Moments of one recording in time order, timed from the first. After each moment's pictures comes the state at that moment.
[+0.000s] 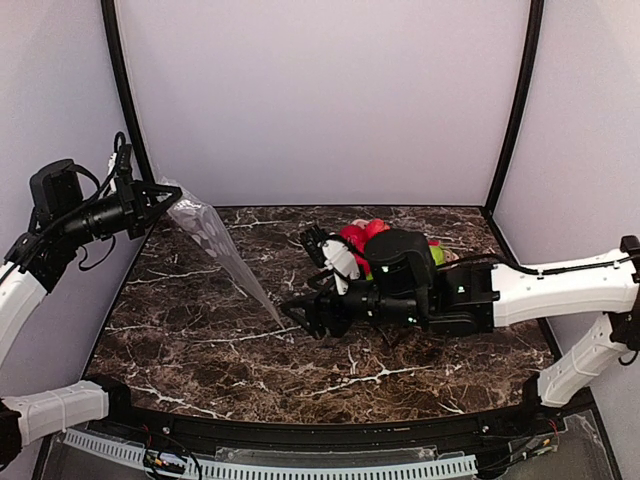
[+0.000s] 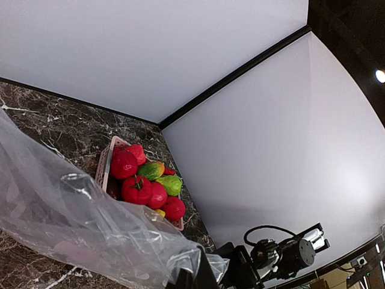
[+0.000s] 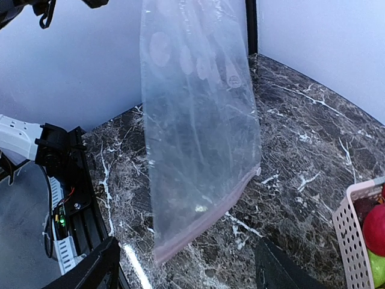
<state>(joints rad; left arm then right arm) -0.19 0.84 1.00 -0.28 0.70 -0.85 1.25 1.42 1.05 -0.01 0.10 0.25</state>
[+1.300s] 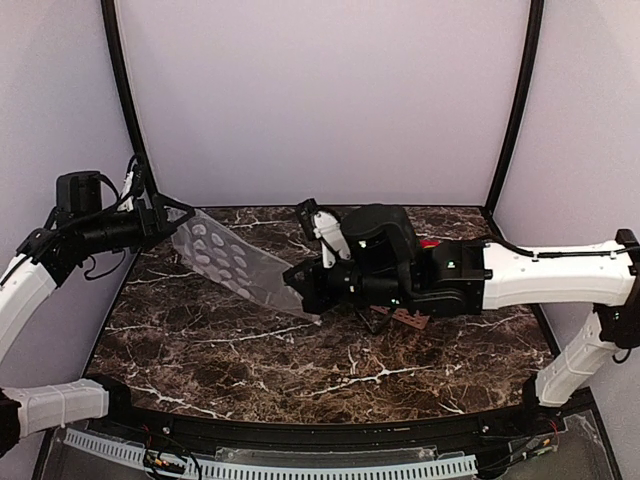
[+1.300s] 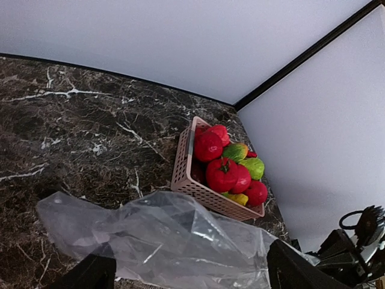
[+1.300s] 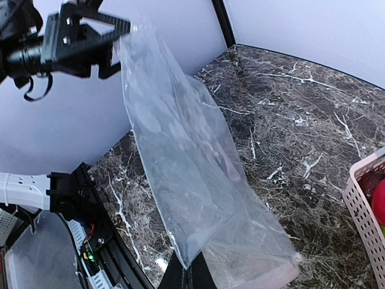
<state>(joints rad) -0.20 0.89 0.98 -0.47 0.53 -0.58 1.29 1.56 1.31 -0.18 0.23 0.45</state>
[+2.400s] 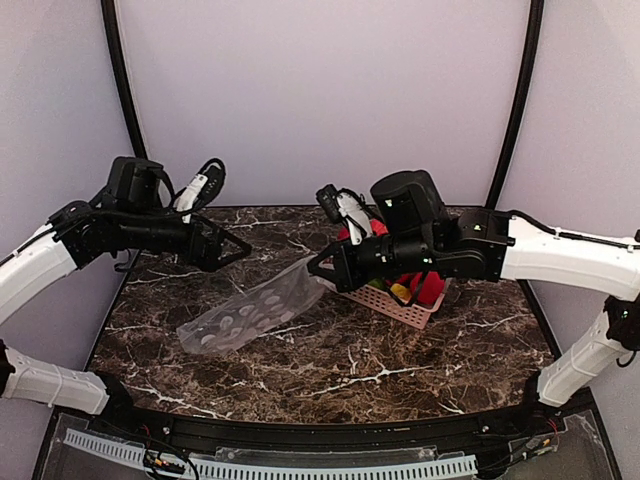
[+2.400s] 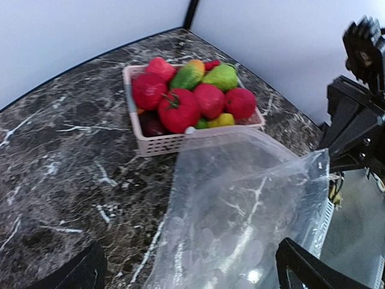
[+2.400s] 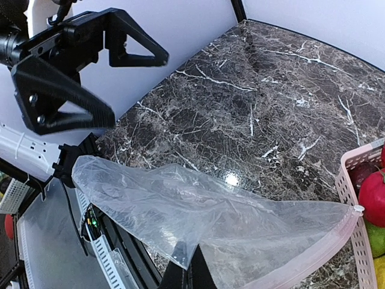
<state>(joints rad) -0.60 1.08 1.15 -0.63 0.33 -0.11 1.12 1.47 1.33 -0.37 -0.07 0.42</state>
